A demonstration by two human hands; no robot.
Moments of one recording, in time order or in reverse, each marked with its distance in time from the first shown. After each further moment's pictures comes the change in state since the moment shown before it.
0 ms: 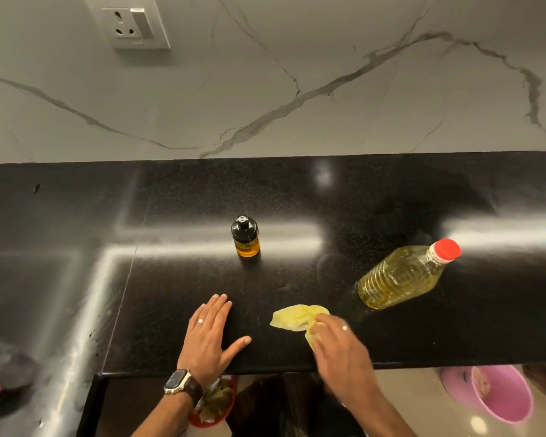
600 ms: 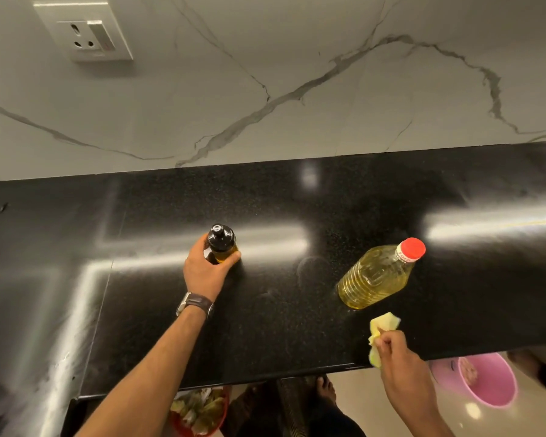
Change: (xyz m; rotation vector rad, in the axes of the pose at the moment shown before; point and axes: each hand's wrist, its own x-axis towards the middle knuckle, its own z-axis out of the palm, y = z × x) left_hand 0.160 0.037 -0.038 -0.701 0.388 -0.376; right_hand -0.048 0.095 -0.044 0.164 -0.085 0.649
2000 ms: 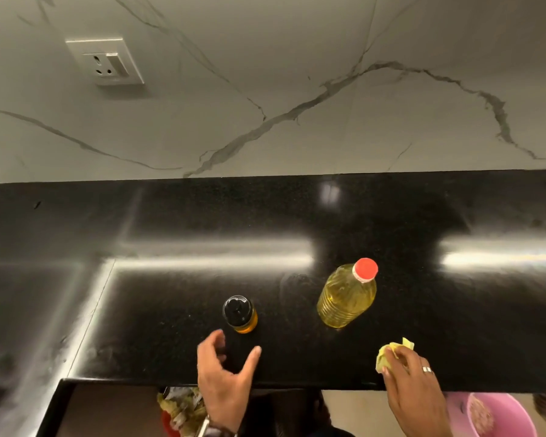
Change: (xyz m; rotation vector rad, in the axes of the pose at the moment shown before) left_hand -0.224 0.029 0.043 0.094 0.201 -0.042; right_hand 0.060 0.099 -0.017 -0.425 0.013 -0.291
